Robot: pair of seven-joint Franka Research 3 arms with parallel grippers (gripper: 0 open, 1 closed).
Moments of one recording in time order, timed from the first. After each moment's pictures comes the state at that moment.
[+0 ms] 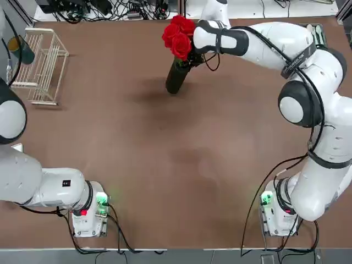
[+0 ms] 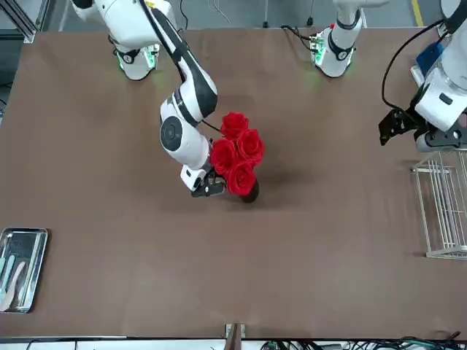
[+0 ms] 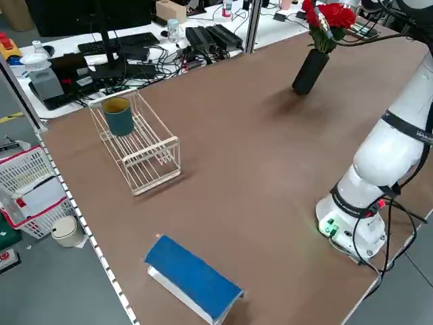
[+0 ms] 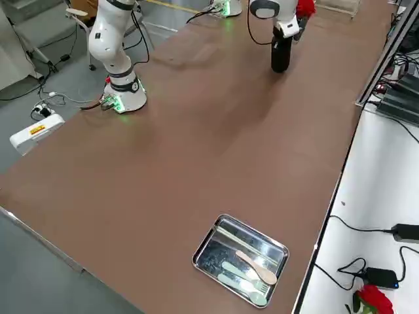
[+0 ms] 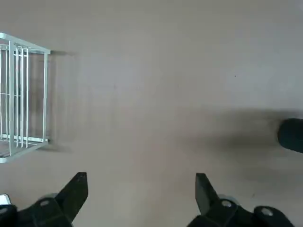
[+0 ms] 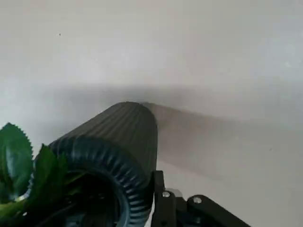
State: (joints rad) left arm 0.02 0.02 -0.18 -1.57 0.06 1.63 -0.19; right arm 0.58 0.55 0.07 -1.58 0.38 2.26 0.34
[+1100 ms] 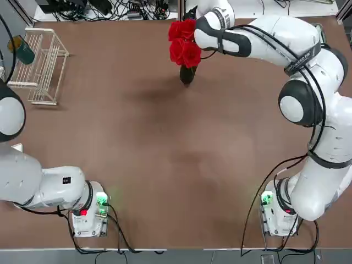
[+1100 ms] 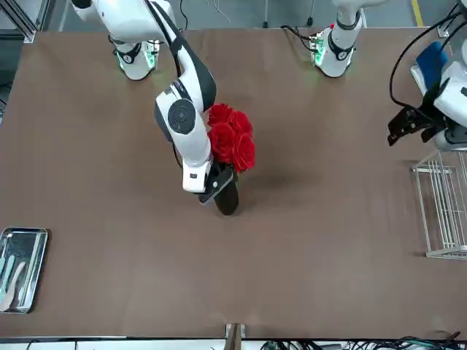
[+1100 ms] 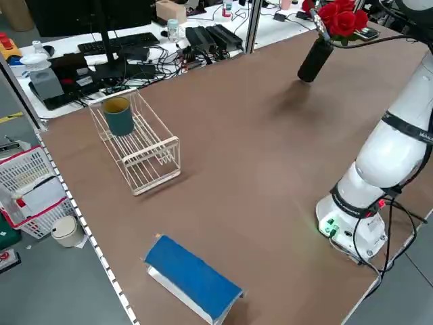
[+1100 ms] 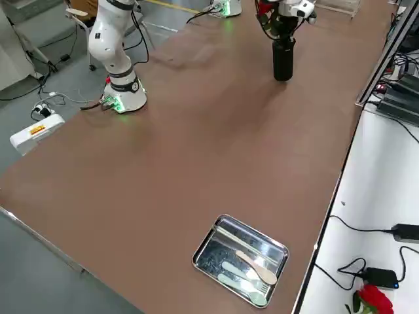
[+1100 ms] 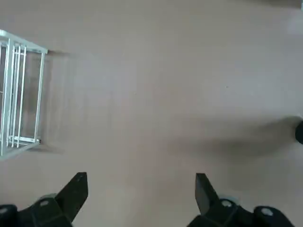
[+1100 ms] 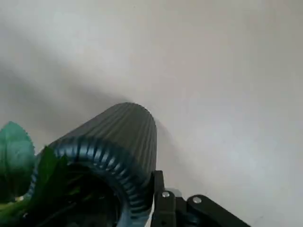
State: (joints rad) left arm 0.13 0.02 -0.21 -1.54 -0.03 1.63 -0.18; right arm 0.58 0.55 0.07 -1.46 -0.03 2.13 -0.08
